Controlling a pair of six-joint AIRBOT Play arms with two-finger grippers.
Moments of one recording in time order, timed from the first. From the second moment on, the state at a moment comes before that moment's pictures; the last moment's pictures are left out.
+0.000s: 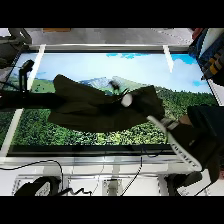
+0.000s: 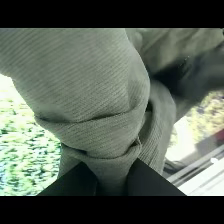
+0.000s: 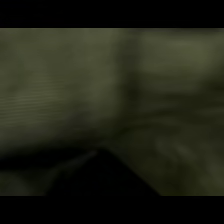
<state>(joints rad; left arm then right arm) 0.10 -0.97 1.14 0.91 -1.27 -1.16 0.62 -1.72 1.40 -1.00 0.74 1.66</state>
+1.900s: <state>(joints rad) -0.65 -1.37 1.20 0.86 -0.19 -1.29 -0.07 -1.55 1.39 -0.87 1.11 1.04</state>
